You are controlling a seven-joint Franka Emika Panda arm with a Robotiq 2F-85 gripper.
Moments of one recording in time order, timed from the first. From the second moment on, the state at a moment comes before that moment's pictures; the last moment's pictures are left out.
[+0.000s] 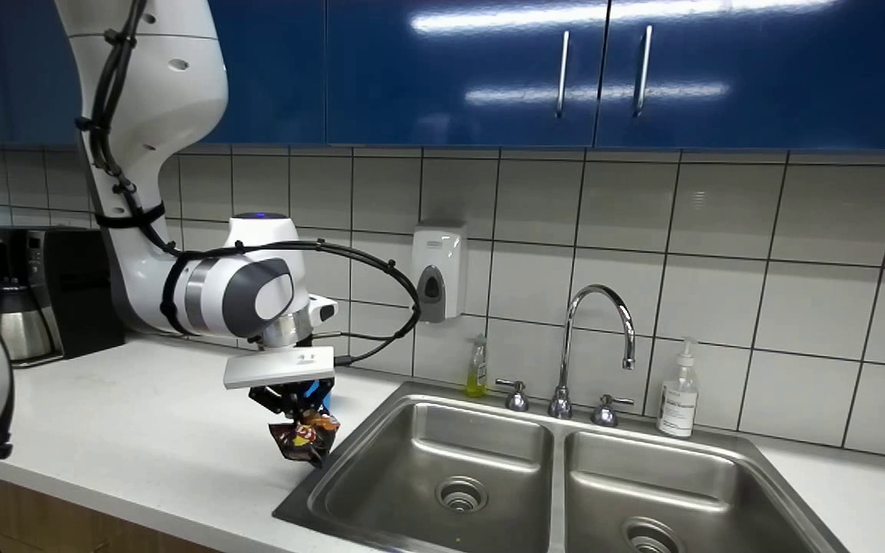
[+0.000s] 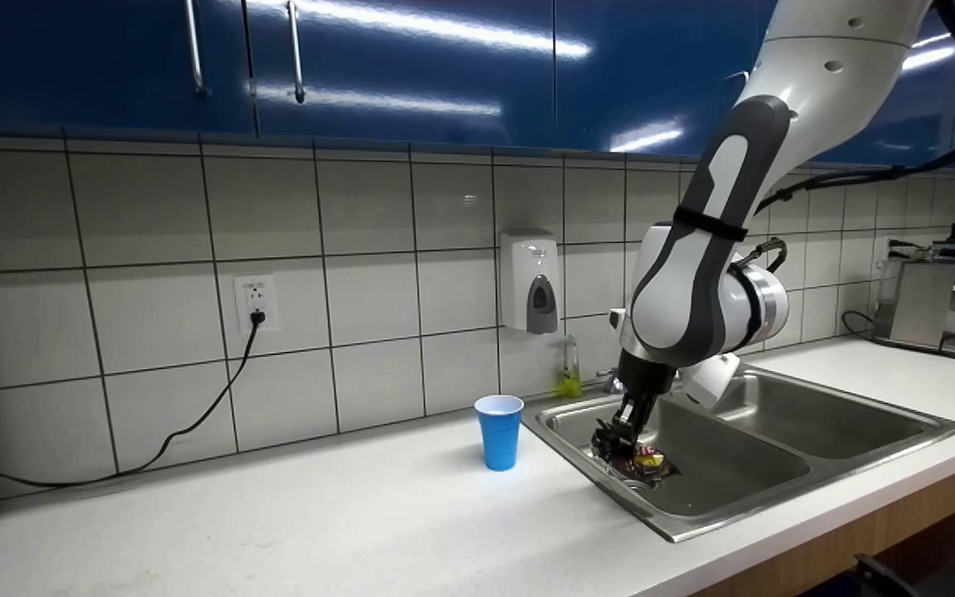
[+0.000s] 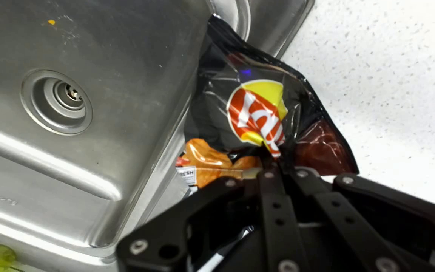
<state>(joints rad) -0.12 0.04 0.17 -2.77 -0.06 3.08 -0.47</state>
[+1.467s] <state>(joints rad) 0.02 0.19 0.18 -2.66 -0.14 3.08 -0.41</state>
